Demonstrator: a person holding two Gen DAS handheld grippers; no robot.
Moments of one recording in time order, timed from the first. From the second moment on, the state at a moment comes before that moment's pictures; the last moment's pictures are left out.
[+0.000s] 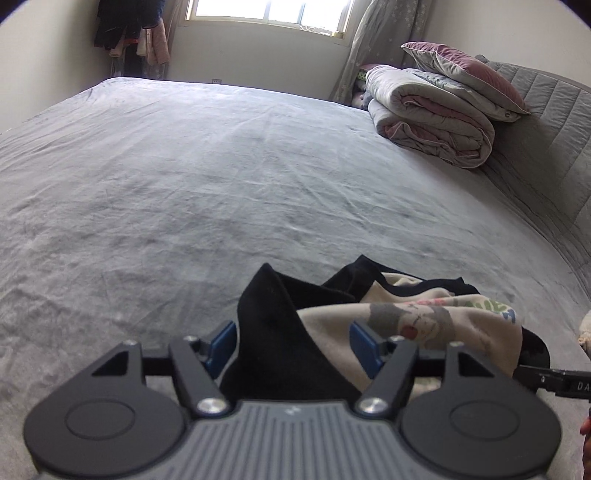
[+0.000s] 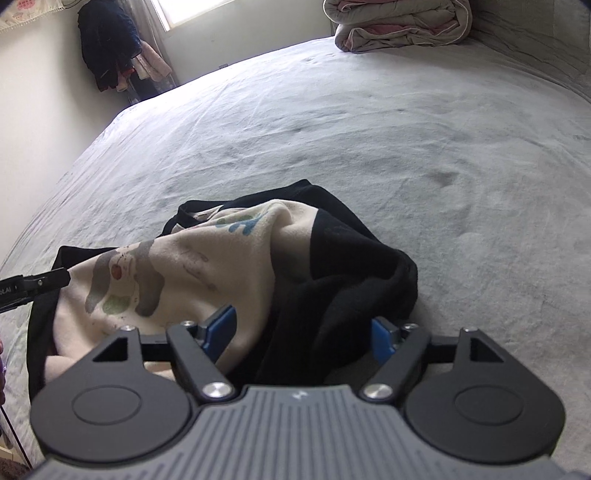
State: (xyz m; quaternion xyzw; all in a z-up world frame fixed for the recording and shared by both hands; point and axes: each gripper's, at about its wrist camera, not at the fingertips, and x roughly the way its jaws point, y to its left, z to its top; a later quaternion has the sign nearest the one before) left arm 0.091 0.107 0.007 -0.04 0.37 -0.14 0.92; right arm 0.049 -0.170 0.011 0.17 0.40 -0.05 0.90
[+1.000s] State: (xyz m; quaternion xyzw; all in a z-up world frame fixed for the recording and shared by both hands) left arm 0.074 0.143 0.013 -0.06 0.36 -0.15 0.92; right arm 0.060 -0.194 0.015 0.11 0.36 -0.12 0.92
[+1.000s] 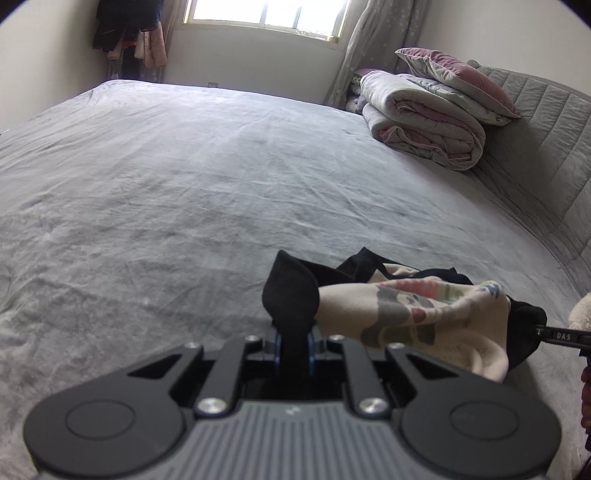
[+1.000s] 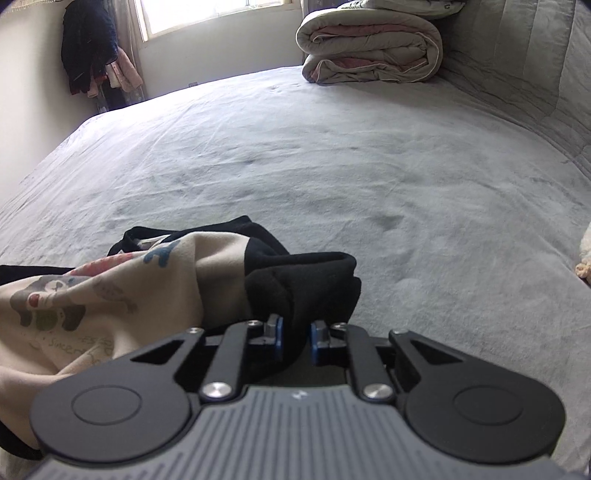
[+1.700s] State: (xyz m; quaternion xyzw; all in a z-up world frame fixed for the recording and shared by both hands) left arm 0.079 0.140 0.003 -0.09 0.40 -0.17 0.90; right arm 0.069 -0.227 0.011 0.20 0.35 -0.13 0.91
